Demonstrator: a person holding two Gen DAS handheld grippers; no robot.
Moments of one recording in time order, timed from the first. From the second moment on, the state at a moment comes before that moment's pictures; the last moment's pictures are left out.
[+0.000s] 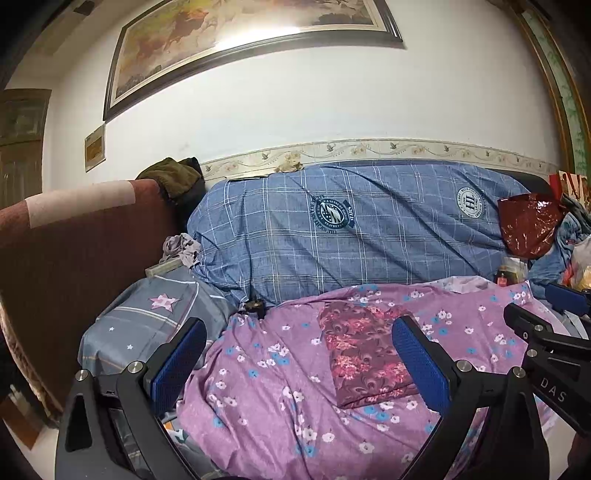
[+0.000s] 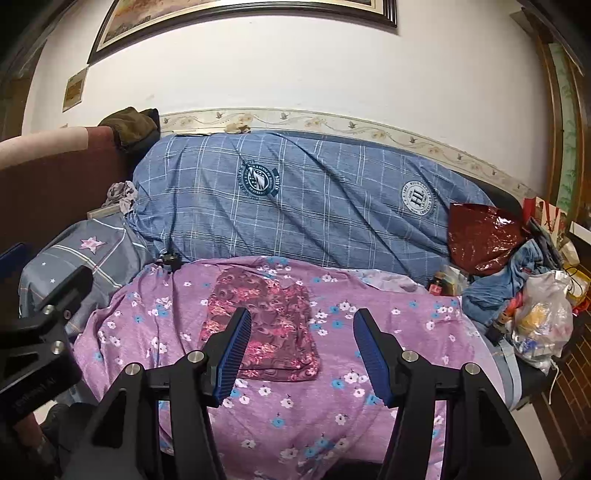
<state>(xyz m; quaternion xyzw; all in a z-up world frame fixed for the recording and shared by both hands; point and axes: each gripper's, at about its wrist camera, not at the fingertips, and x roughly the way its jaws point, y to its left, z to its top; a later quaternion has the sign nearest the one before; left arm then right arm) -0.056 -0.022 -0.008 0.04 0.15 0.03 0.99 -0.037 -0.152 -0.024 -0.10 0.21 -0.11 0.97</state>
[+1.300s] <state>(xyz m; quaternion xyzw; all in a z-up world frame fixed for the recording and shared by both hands) -0.144 -0.013 0.049 0.01 0.07 -0.03 1.00 -0.106 -0.138 0.045 -0.09 0.16 -0.11 0.98</state>
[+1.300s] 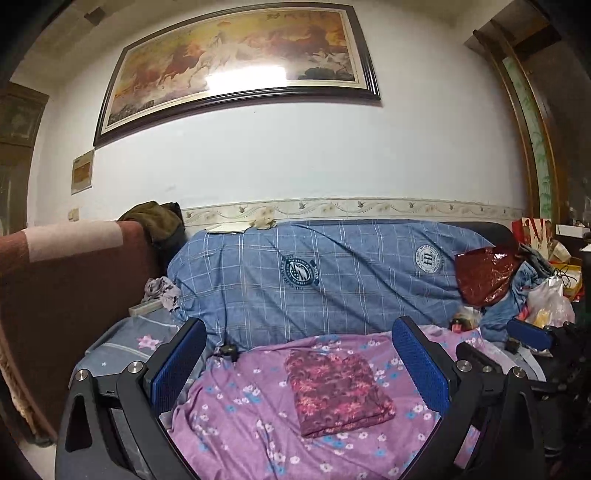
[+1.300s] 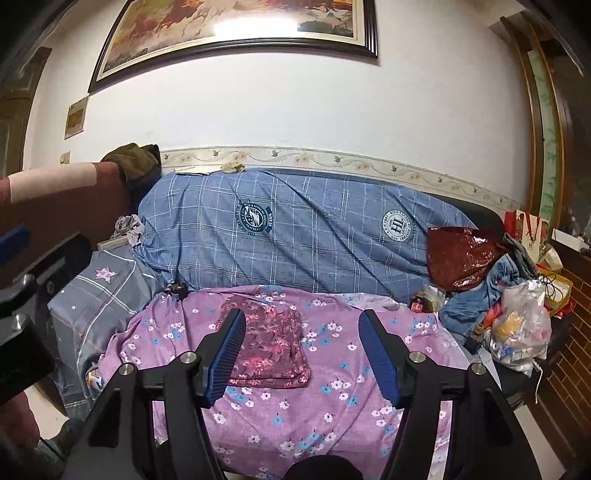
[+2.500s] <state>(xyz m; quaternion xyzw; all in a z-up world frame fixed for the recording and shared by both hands) 0.084 -0.022 0.007 0.00 0.18 0.00 0.98 0.087 -0.167 -0.026 -0.09 0.27 -0.11 0.95</state>
